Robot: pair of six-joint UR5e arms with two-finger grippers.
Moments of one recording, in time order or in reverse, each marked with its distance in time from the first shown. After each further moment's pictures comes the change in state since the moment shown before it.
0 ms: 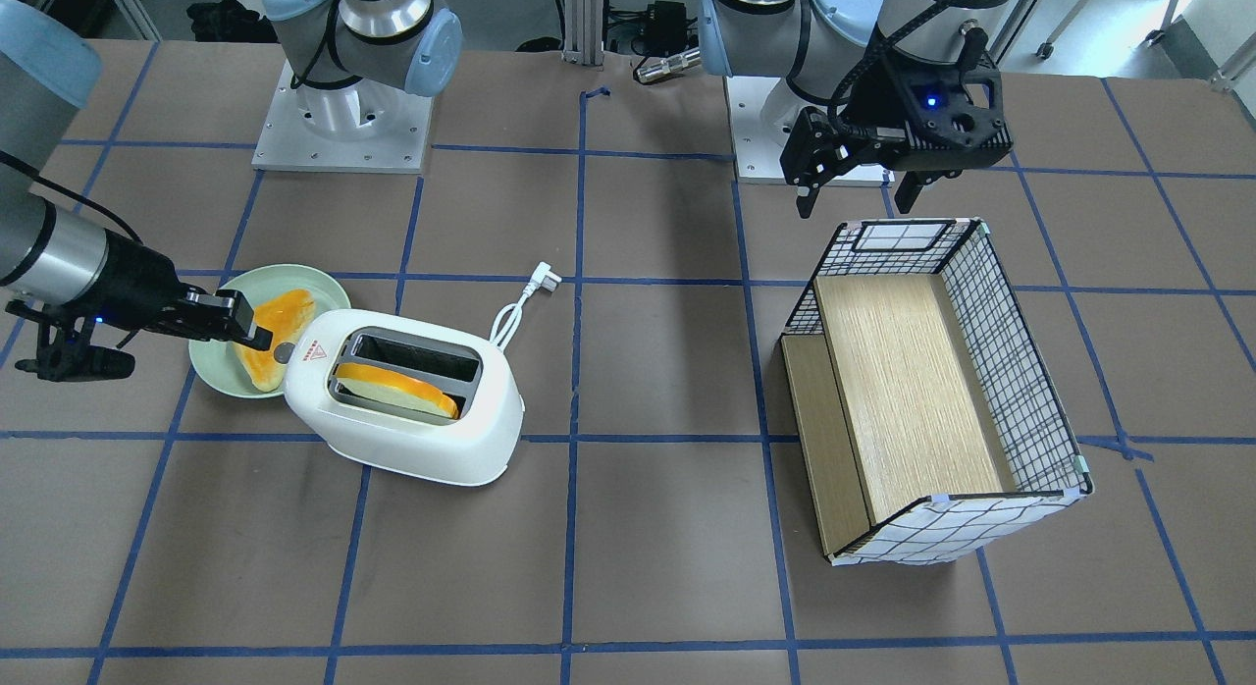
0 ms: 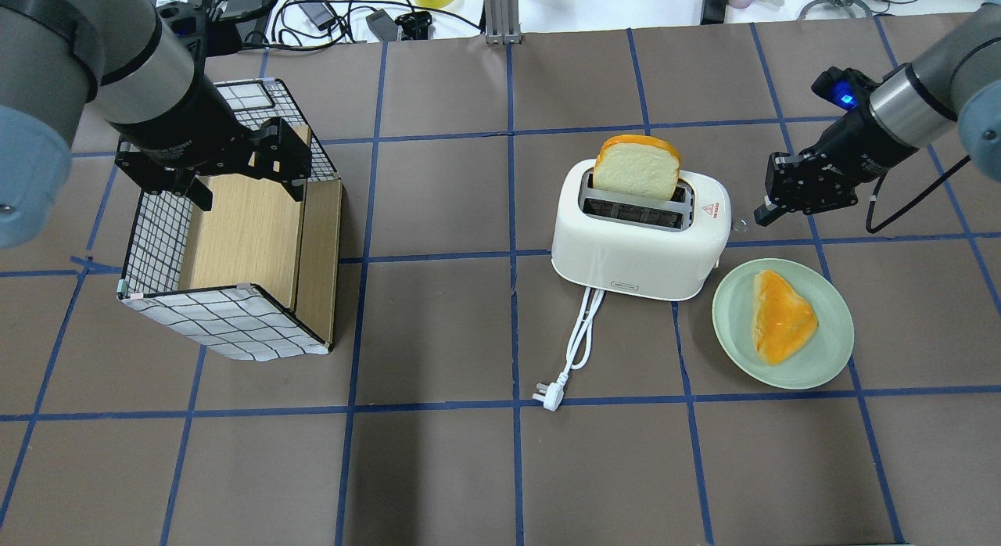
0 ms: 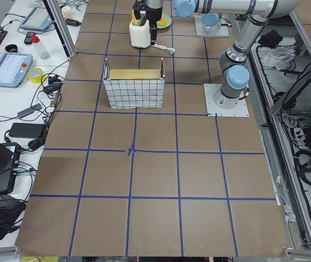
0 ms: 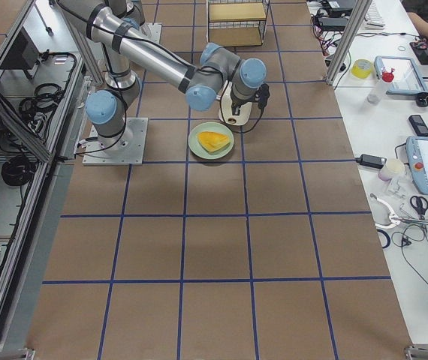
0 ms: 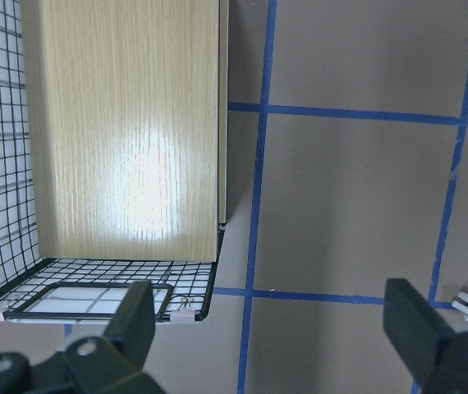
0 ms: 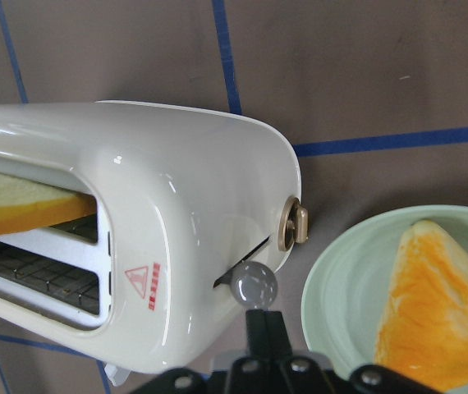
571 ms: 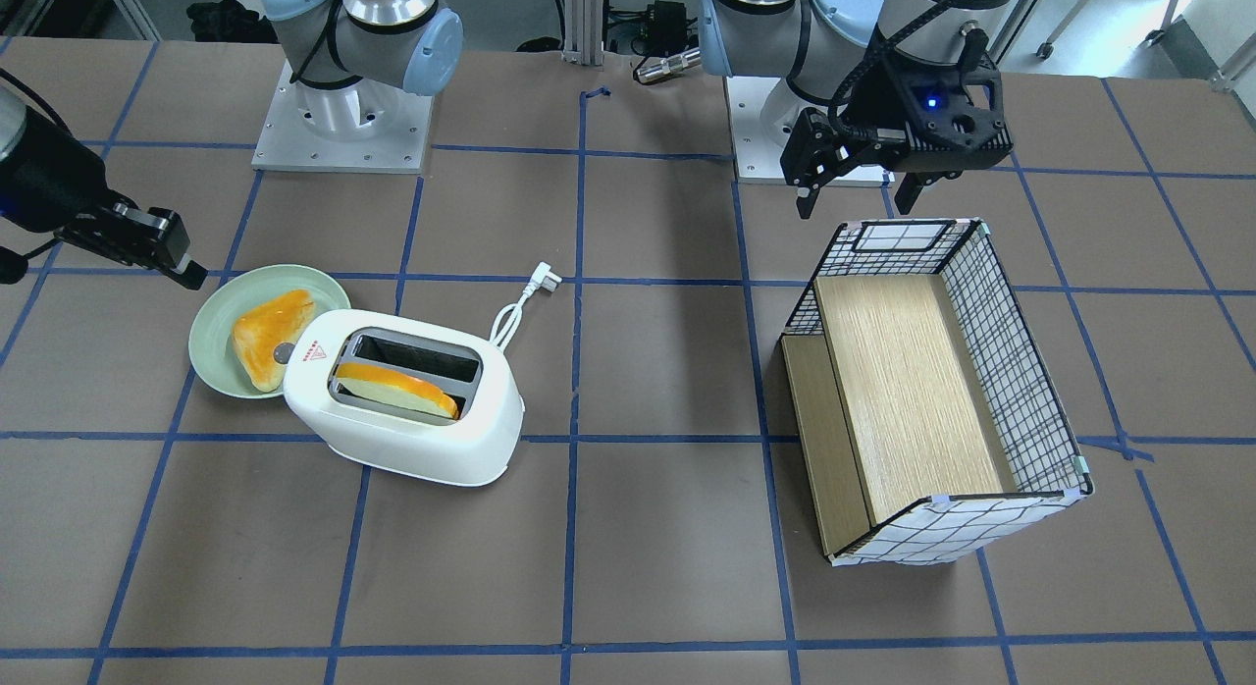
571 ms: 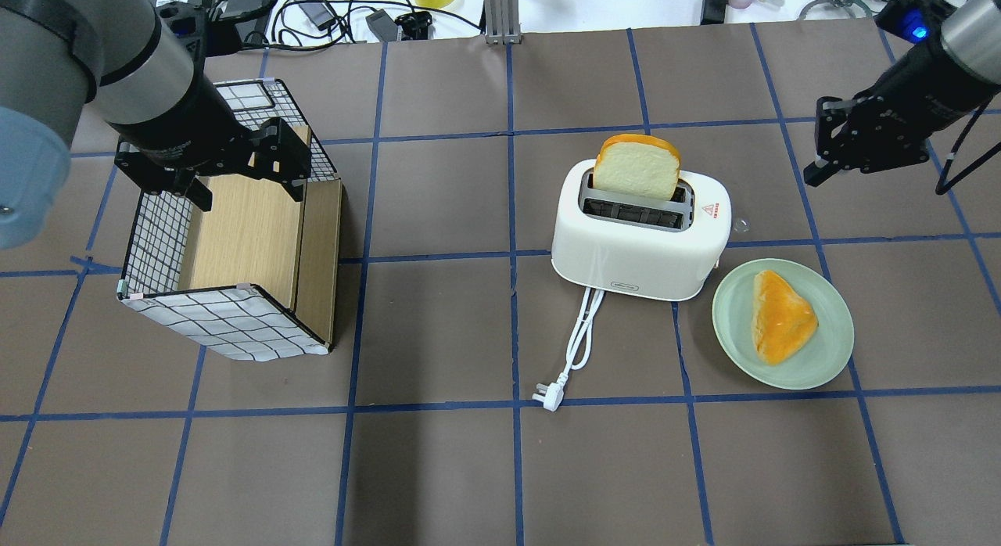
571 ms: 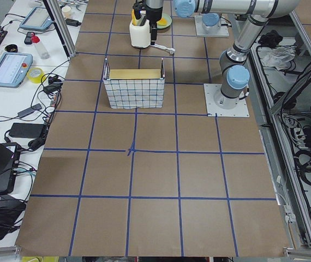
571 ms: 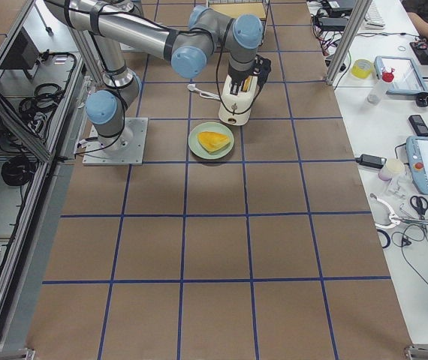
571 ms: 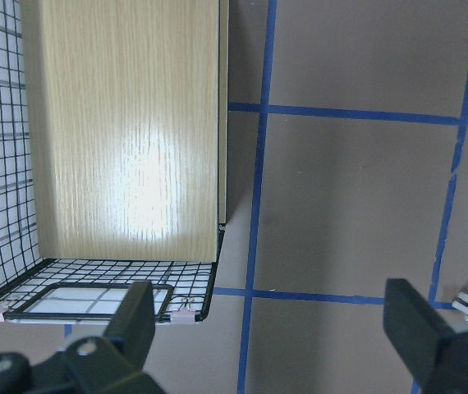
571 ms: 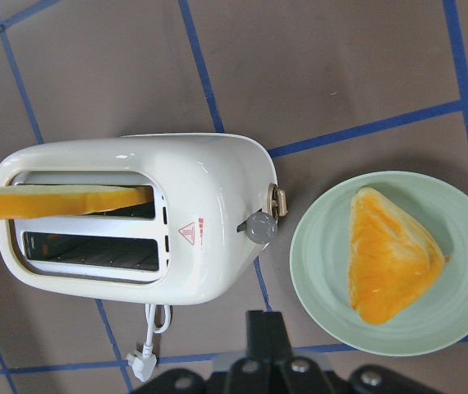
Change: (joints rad) left arm 0.000 0.000 0.000 0.000 -0.001 0.000; right arm 0.019 -0.109 -0.144 0.125 -0.077 0.175
